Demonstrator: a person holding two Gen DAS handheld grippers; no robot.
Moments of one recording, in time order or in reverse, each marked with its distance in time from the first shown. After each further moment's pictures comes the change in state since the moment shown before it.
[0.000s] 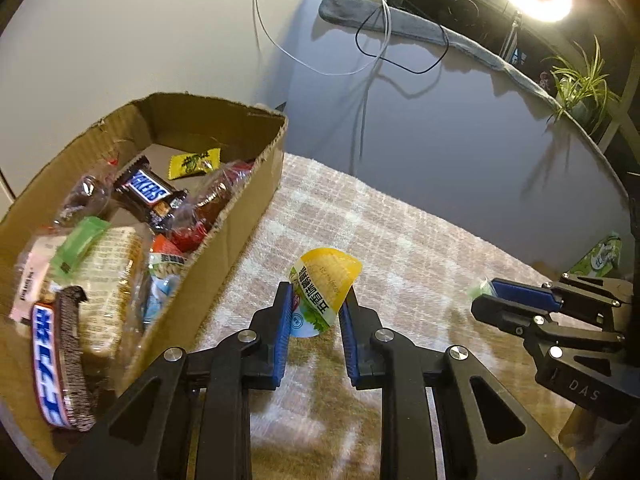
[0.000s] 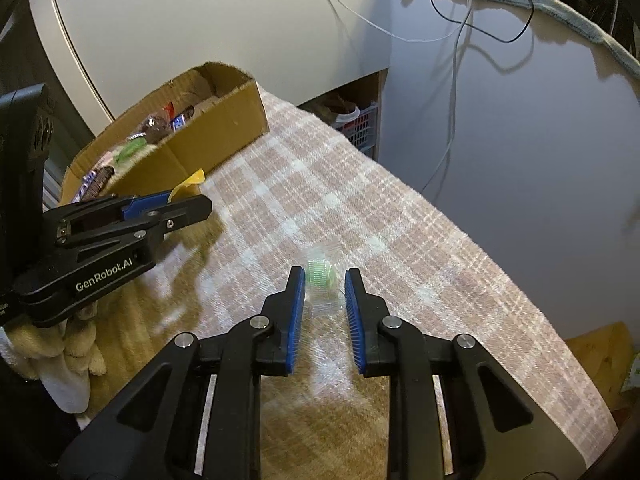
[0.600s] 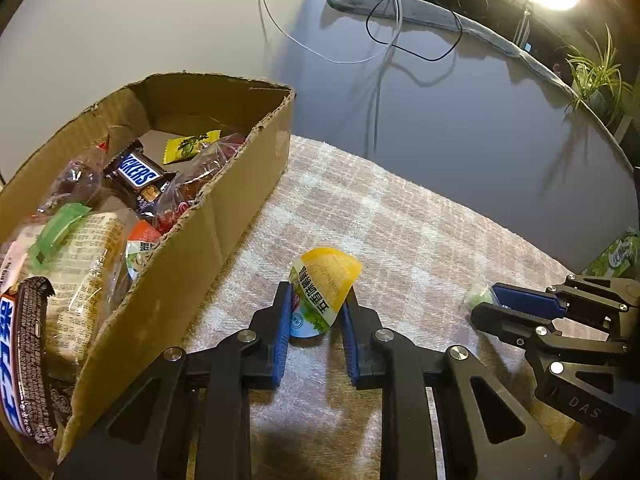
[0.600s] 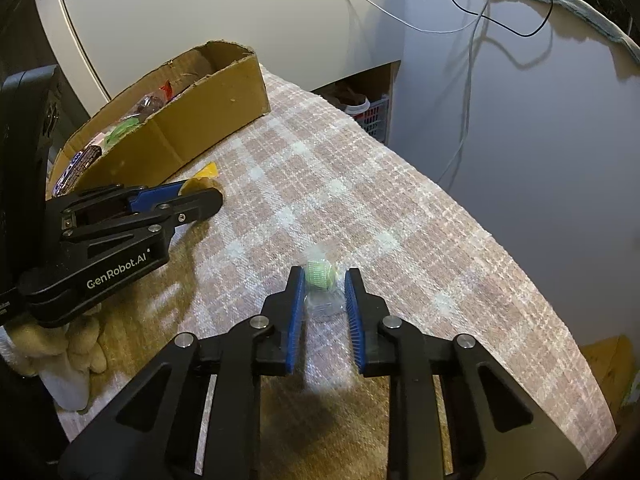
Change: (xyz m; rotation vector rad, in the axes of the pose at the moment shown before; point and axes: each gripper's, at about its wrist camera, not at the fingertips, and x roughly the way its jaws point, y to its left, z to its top) left arm 0.029 0.000 -0.008 0.002 0.006 0.061; right arm 0.030 -0.006 -0.009 -0.041 0.025 0.025
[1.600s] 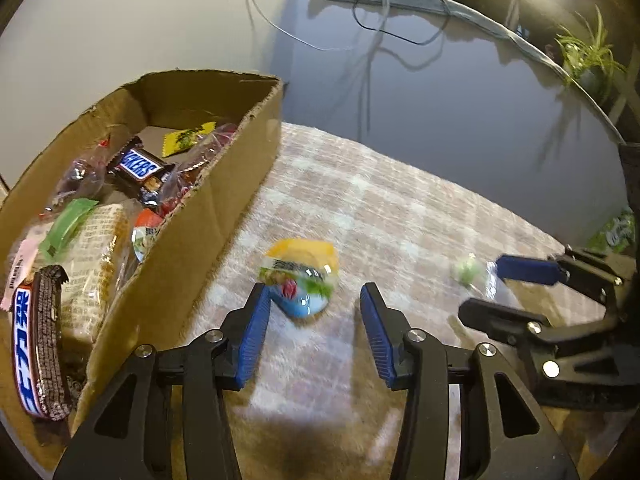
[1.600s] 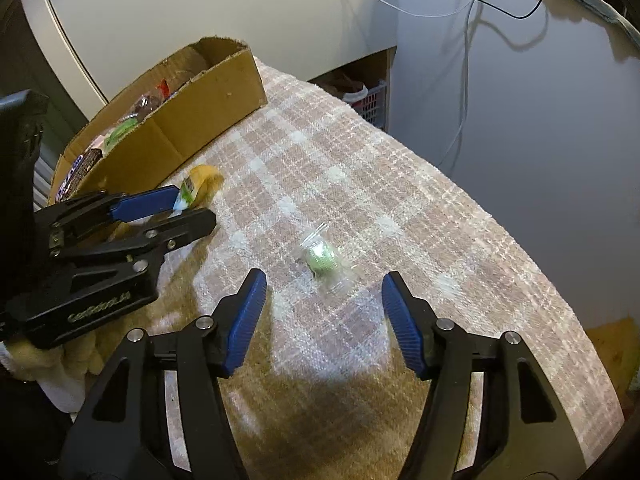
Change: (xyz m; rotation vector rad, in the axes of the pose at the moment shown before) left arm -0.006 -0.007 -0.005 0.035 0.047 0.002; right arm -0.001 -0.003 0.000 0.047 0.029 0.027
